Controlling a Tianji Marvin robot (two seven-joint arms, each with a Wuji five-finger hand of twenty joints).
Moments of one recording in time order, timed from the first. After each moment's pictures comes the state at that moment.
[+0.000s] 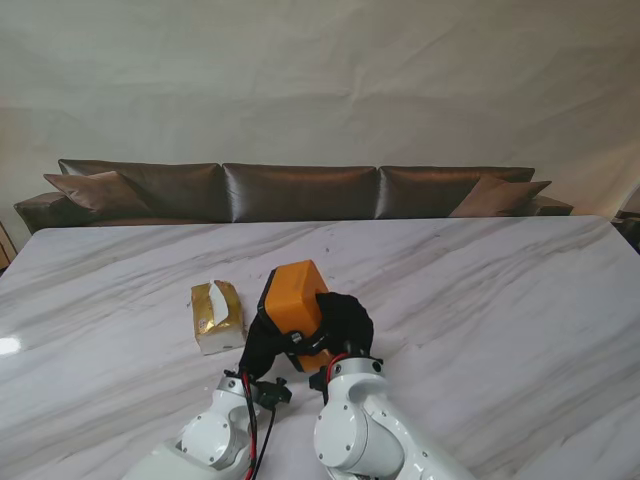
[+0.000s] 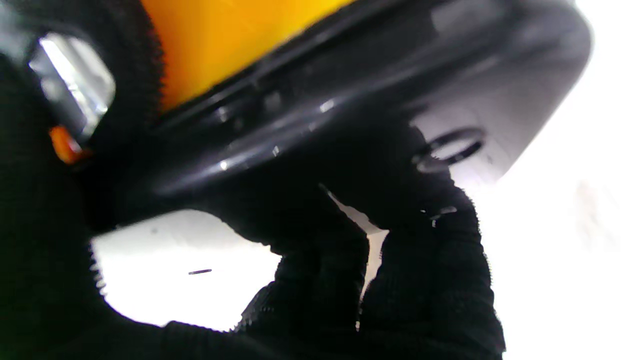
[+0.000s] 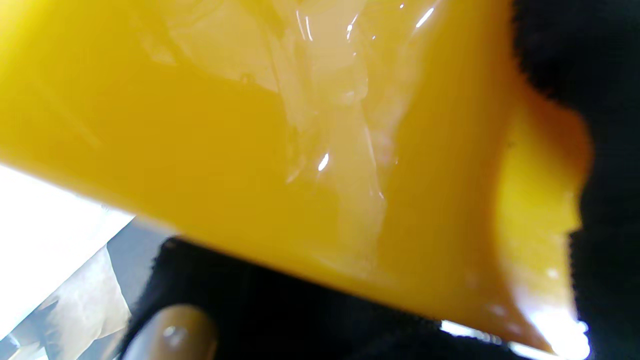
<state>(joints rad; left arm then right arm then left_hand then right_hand) 1.43 -1.31 -0.89 -1.16 -0.45 -0.64 0.15 -1.50 -1.35 0.82 -1.63 -0.49 0.45 -0.61 0.48 -0.93 0.26 0.17 0.35 0.22 0.48 1.05 0.55 0.08 0.35 1.12 0.62 0.17 0.04 1.22 0.45 0.10 0.17 0.89 0.39 -1.50 1.15 -0.08 1.10 -0.21 1.35 1.12 1.31 -0.12 1.19 1.14 1.27 -0.07 1.28 0.80 1.22 -0.07 1.90 0.56</state>
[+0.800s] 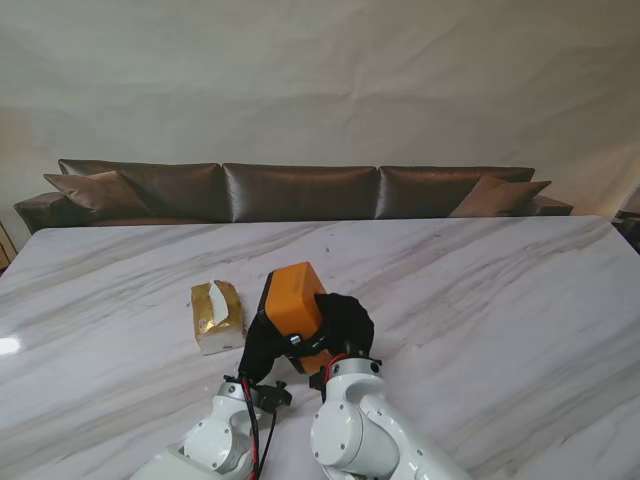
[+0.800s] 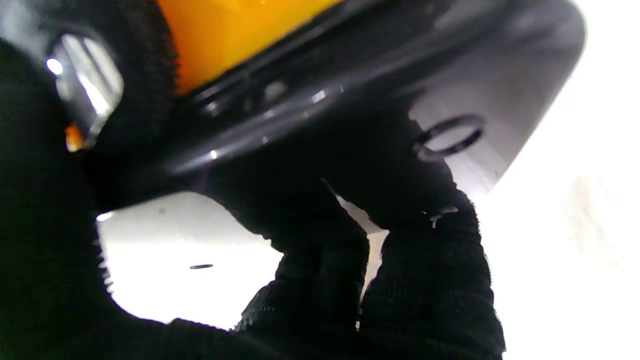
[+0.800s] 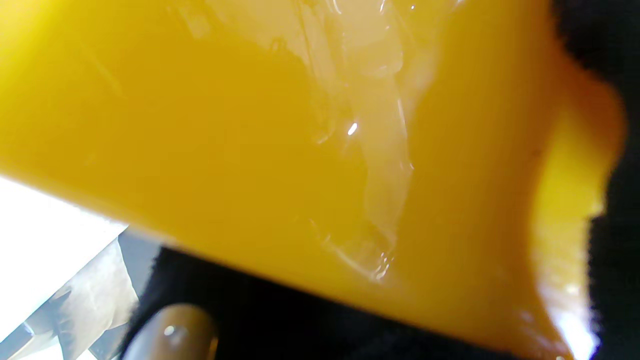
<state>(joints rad) 1.44 -1.33 -0.89 -1.13 -0.45 -0.69 0.17 -1.49 -1.36 0.82 -1.60 -0.49 0.47 -0.64 0.50 -0.93 0.26 0.20 0.36 0.22 0.42 1.05 0.55 0.08 0.31 1.12 0.62 0.17 0.00 1.22 0.45 0.10 0.14 0.89 0.39 -1.51 1.04 -0.08 1.11 -0.21 1.35 1.11 1.31 -0.12 1.19 1.13 1.27 -0.07 1.26 0.80 1.21 -0.07 1.90 0.56</state>
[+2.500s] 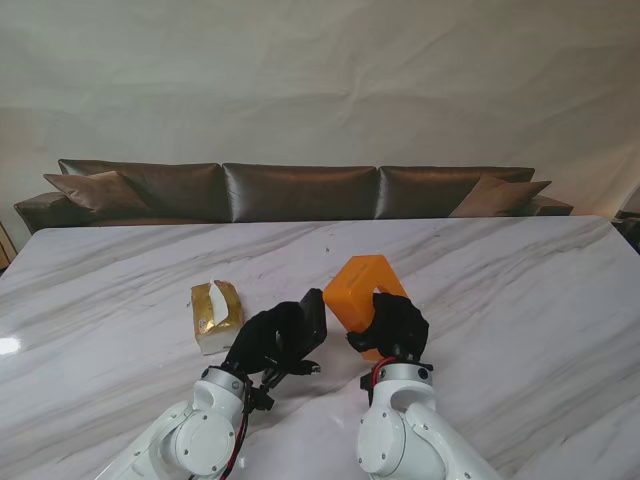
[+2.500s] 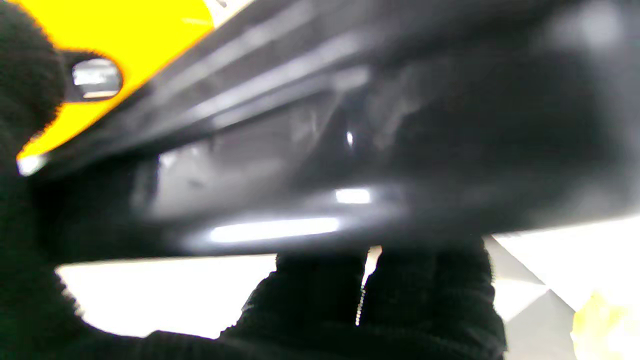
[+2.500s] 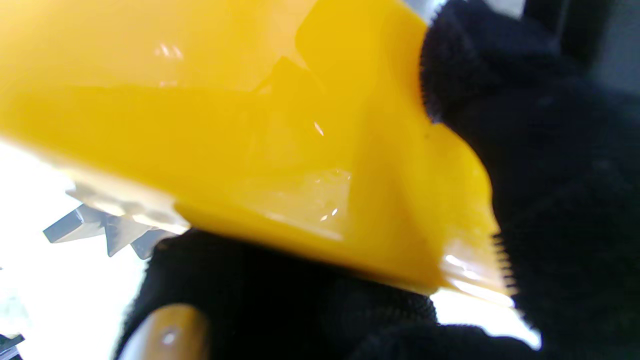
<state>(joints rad) 1.55 -1.20 -0.98 -1.49 0.45 -0.11 0.33 -1.63 -1.27 0.96 -1.74 -0.67 0.54 -0.59 0.39 -1.01 0.39 0.32 0.48 0.22 0.44 1.06 0.71 0.08 0.26 1.20 0.79 0.18 0.07 1.24 0.49 0.10 0.15 0.89 0.51 -1.28 1.22 -0.09 1.09 -0.14 1.37 1.11 1.31 -0.08 1.21 1.12 1.25 -0.03 1.29 0.83 1.20 -0.02 1.91 0.57</state>
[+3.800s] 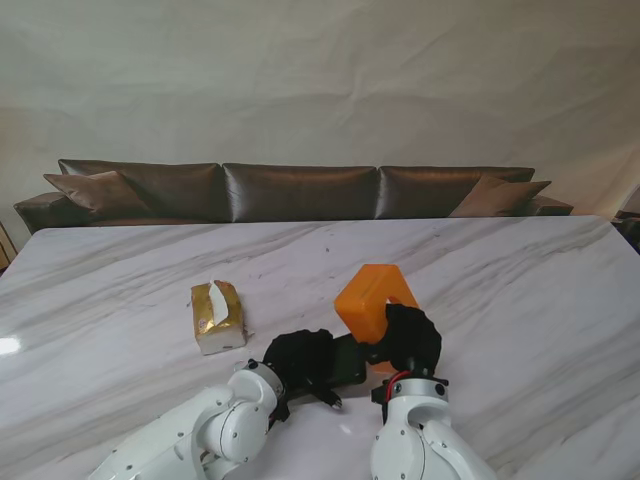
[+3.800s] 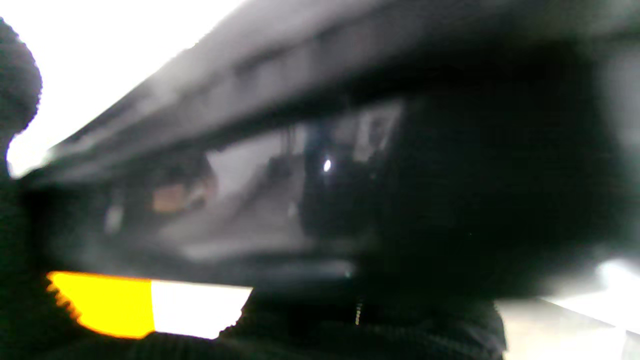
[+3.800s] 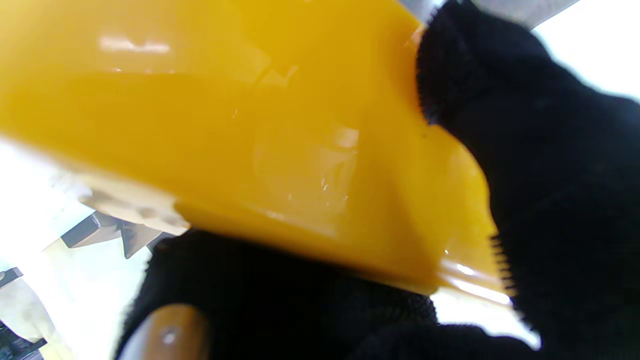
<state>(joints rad) 1.32 -1.16 -0.68 -1.41 0.65 0.16 0.13 -1.72 -1.25 1.02 -1.79 -0.66 0.47 -0.60 0.37 -1.01 0.39 0.16 0.47 0.21 0.51 0.97 0.72 0.08 0.29 1.17 0.79 0.18 0.12 1.24 0.49 0.10 0.15 0.95 0.51 -1.28 1.23 -0.09 1.09 -0.14 1.37 1.11 1.31 -0.08 1.21 1.12 1.25 -0.03 1.29 0.83 1.20 -0.02 1.91 0.57</state>
